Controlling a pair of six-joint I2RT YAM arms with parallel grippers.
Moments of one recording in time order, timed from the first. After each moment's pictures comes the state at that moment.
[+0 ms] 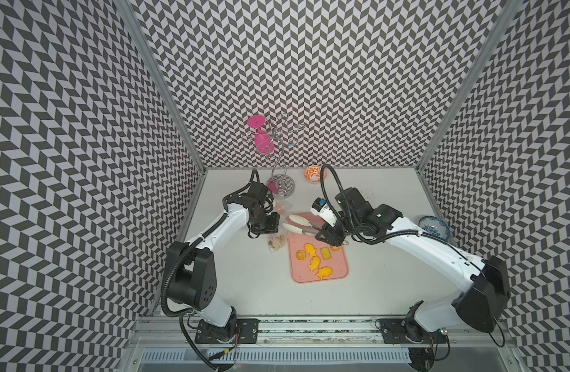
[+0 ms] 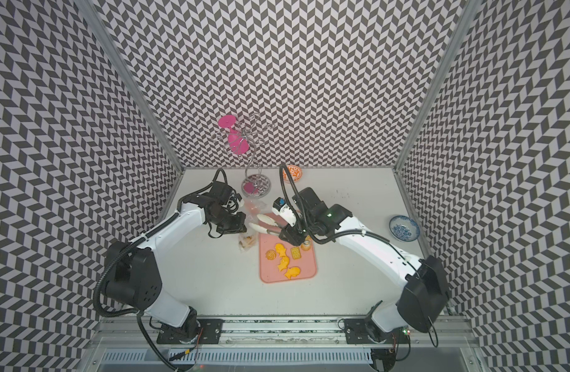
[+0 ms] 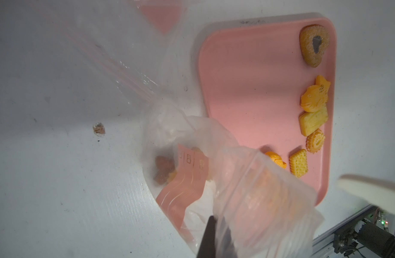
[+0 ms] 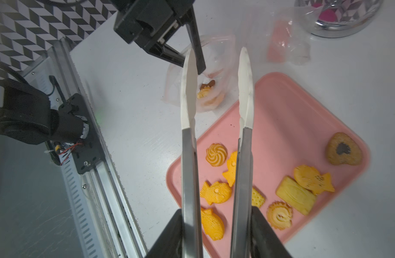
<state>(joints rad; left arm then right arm) -0.31 1.59 1.24 -0.89 0.33 -0.26 0.70 1.43 1.28 -0.75 -0.30 -0.14</state>
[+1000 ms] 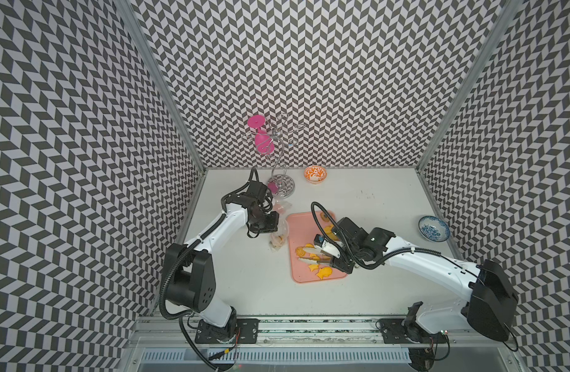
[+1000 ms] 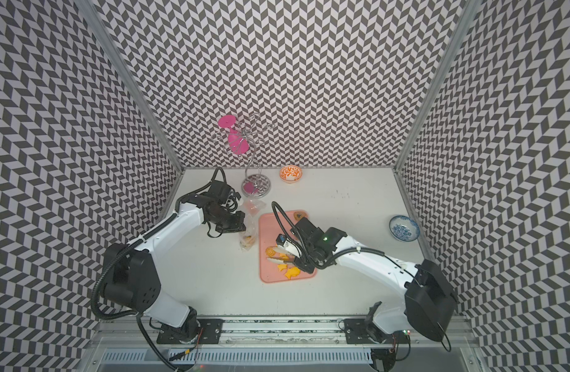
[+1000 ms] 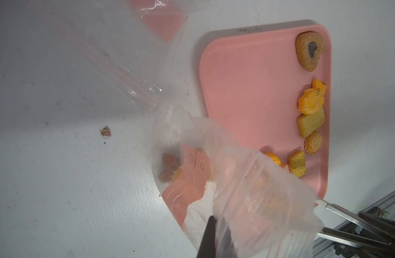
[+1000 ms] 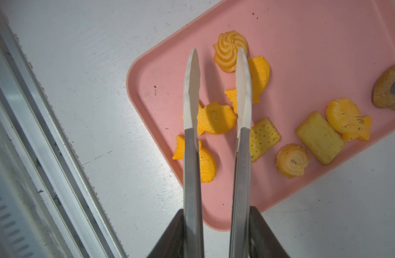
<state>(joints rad) -0.30 1.58 1.24 -0.89 0.33 -0.26 0.84 1.40 1.00 -0.76 -0.09 -0.32</state>
